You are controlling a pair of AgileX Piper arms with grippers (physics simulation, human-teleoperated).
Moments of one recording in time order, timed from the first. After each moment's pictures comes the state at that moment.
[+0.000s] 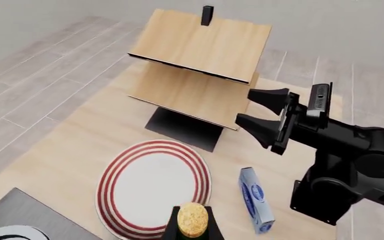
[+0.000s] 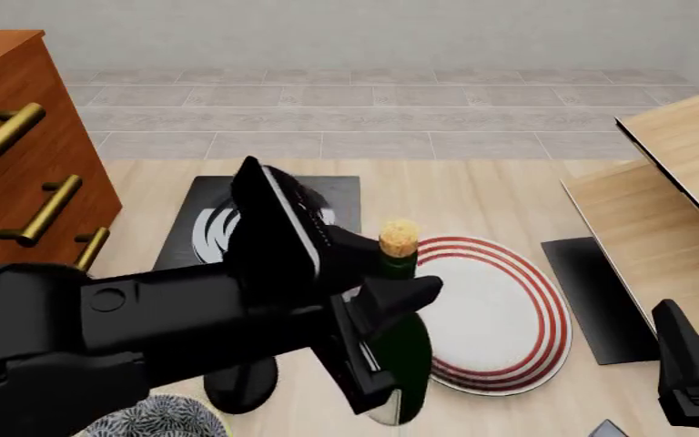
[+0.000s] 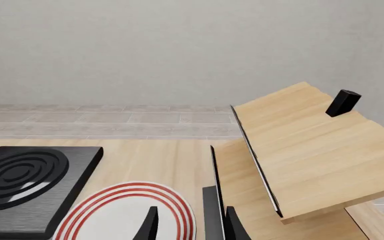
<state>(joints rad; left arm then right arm) -1.11 1.19 -0.80 -0.03 0.04 0.00 0.00 0.00 -0.01 -0.01</state>
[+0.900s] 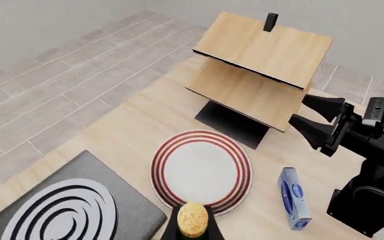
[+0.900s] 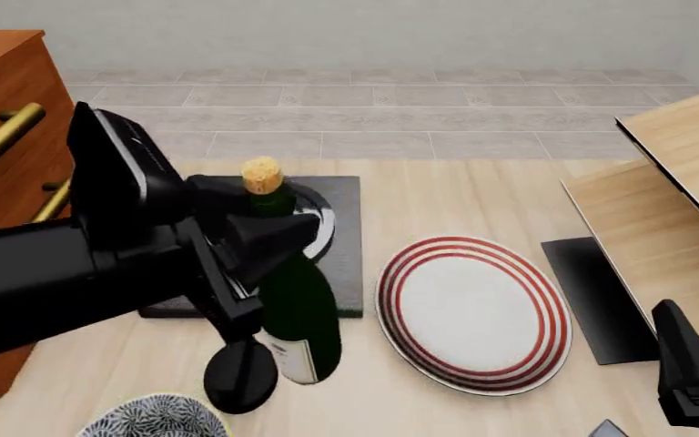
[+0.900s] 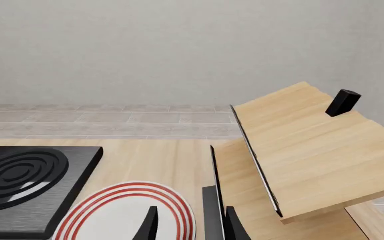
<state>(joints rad) -0.91 0.95 -0.76 0.16 0.02 0.00 0.00 0.00 -0.01 -0.01</state>
